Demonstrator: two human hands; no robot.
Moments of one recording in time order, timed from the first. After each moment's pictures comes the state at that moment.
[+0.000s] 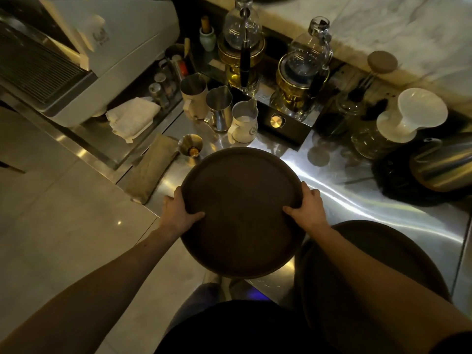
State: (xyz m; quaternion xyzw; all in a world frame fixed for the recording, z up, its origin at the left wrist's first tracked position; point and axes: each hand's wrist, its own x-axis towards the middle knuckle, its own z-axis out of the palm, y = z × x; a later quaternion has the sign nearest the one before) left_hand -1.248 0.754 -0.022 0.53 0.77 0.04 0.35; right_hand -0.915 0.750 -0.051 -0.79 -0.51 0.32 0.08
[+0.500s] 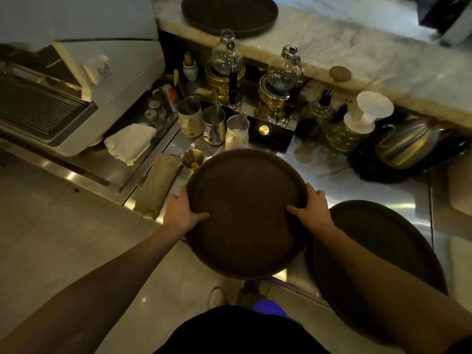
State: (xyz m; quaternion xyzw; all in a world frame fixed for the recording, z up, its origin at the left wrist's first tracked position) left_hand -1.283 0.761 0.014 0.63 0.69 0.06 0.34; right_hand -0.953 0.694 0.007 -0.82 -0.46 0.28 0.19
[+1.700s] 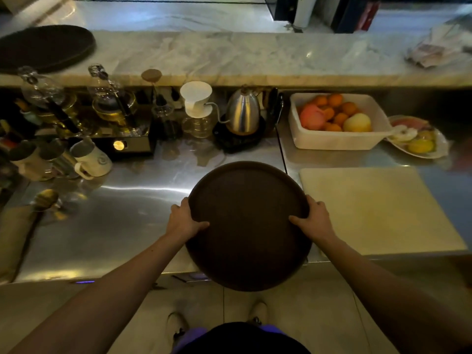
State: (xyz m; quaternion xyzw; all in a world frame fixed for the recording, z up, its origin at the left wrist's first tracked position) left_hand -0.972 0.613 0.028 0.76 0.54 -0.01 0.36; right_hand -0.716 0.403 0.027 -0.89 -0.26 0.24 0.27
